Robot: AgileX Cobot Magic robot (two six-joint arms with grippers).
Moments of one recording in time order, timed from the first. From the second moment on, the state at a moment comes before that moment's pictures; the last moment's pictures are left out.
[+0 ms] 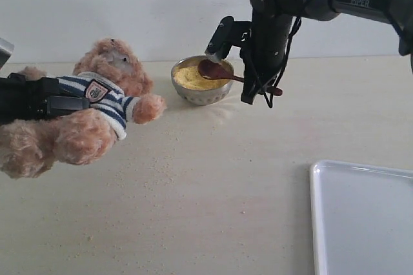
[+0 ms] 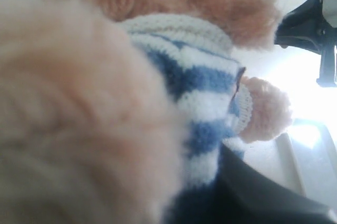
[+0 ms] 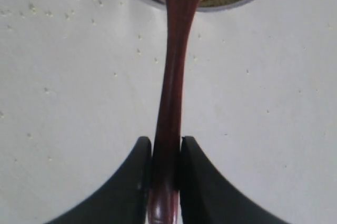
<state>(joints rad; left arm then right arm) 0.14 1.74 -0.83 -1.54 0.82 1.44 0.48 2.28 -1.96 -0.18 1.01 -0.62</state>
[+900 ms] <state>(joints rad) 0.14 1.82 -0.83 -1.57 0.90 1.48 0.54 2.17 -1.96 0.12 1.11 -0.63</state>
